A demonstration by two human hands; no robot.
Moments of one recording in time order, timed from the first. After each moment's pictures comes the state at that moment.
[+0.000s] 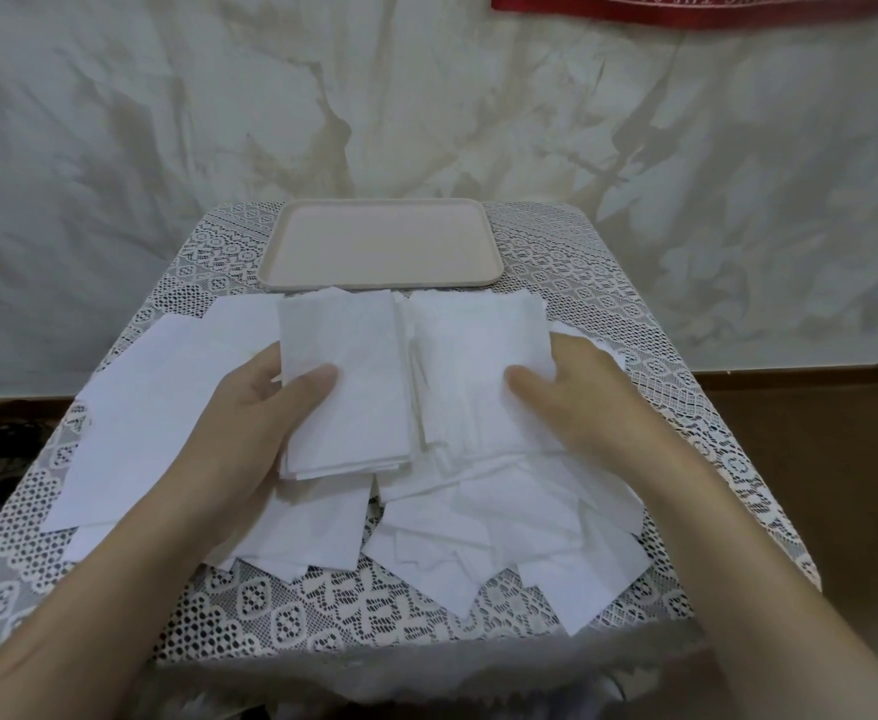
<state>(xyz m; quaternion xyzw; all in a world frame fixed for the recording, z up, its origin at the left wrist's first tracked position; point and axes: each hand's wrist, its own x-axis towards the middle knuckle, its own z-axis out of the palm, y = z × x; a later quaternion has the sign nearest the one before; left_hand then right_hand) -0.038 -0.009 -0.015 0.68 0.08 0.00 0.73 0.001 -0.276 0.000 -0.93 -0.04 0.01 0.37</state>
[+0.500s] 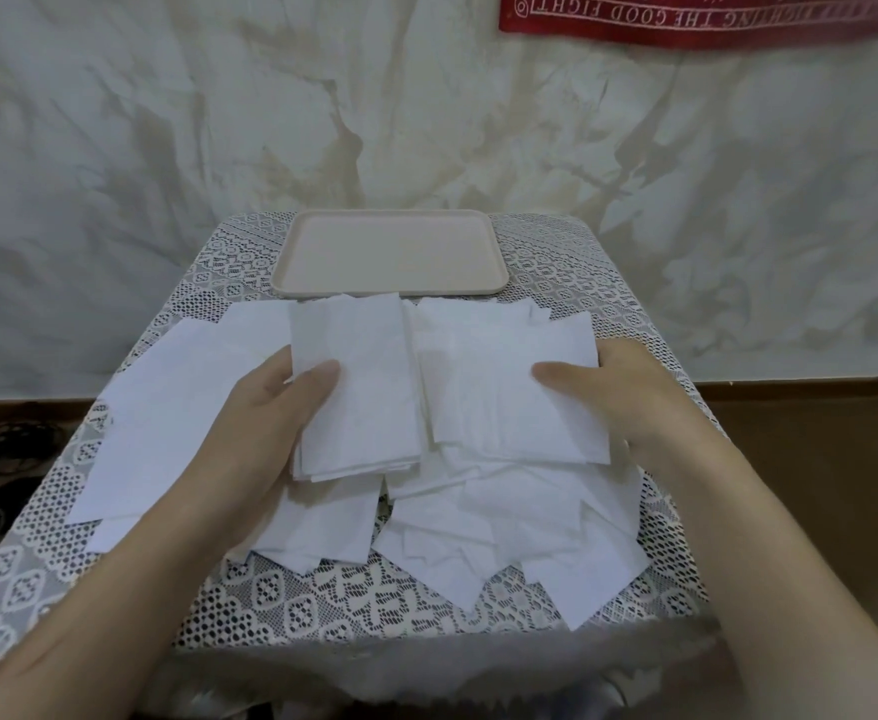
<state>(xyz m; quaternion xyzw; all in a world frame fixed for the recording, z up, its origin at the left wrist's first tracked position) -0.044 -0.012 -0.010 0.69 0.07 0.00 0.72 0.007 -0.299 0.002 -0.82 0.06 0.03 0.57</state>
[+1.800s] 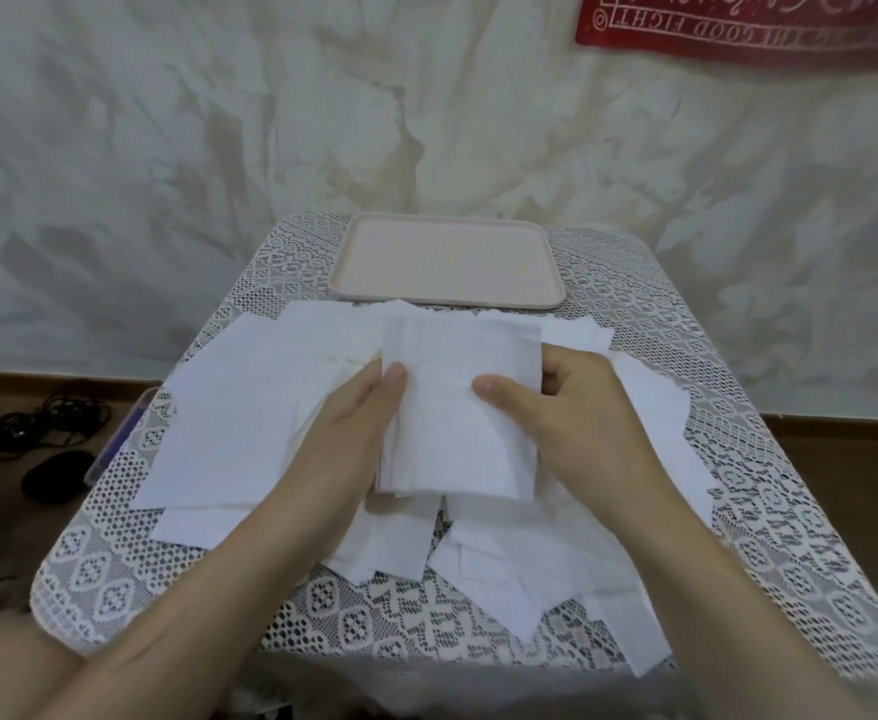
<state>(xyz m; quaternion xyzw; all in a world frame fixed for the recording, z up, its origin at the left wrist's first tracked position) -0.046 -0.025 -0.012 0.67 0.09 -0.02 0.73 -0.011 -0.210 0.008 -0.82 -0.06 0.00 0.57</state>
